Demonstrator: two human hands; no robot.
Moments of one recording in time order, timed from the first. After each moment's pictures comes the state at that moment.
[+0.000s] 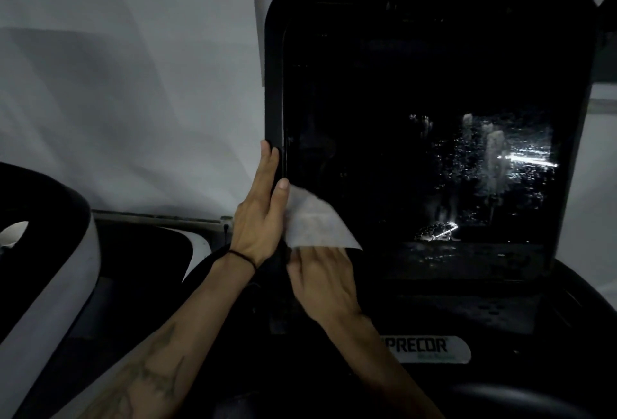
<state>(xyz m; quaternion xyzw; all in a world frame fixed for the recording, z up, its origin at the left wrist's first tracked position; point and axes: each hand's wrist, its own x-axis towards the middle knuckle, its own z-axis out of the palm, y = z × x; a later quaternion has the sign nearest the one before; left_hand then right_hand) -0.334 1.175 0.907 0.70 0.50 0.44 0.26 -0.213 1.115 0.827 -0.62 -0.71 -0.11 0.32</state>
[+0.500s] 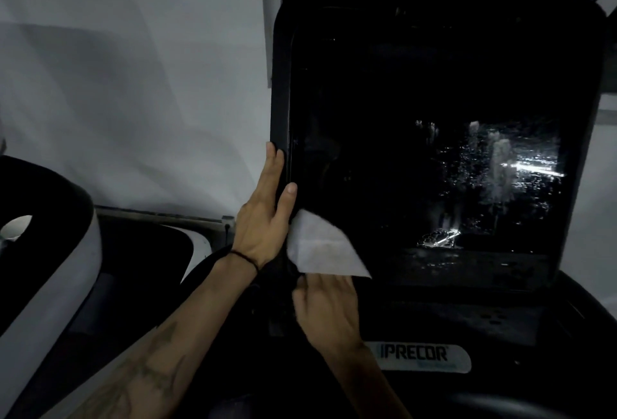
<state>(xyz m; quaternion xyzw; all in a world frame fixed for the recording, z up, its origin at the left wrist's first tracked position) -0.334 1.176 0.909 0.71 0.50 0.42 0.25 -0.212 1.085 0.822 -0.62 -0.72 -0.13 0.28</state>
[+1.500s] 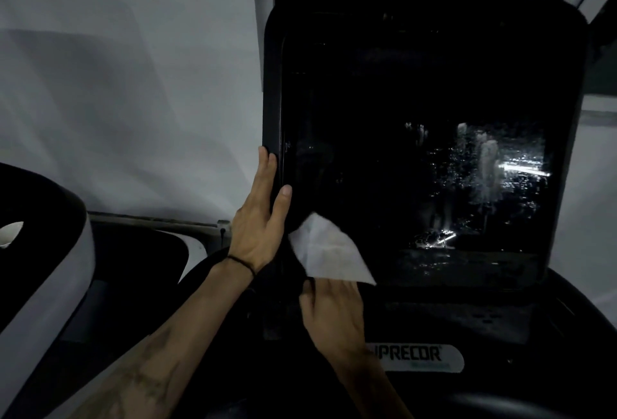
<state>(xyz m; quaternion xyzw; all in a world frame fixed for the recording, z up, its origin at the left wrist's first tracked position) -0.328 1.173 0.904 0.71 0.50 0.43 0.24 -0.196 1.077 0.815 -0.66 -0.69 -0.13 0.28</state>
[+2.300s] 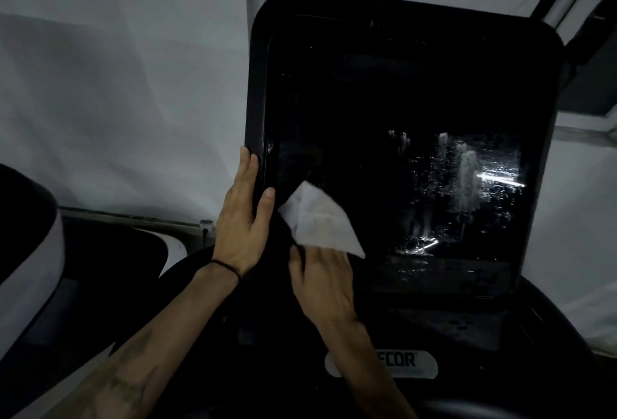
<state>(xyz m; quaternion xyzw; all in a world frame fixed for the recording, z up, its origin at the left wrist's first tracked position) -0.317 1.183 0.886 0.68 0.50 0.49 0.21 -0.173 1.120 0.834 -0.65 -0.68 -0.13 0.33</state>
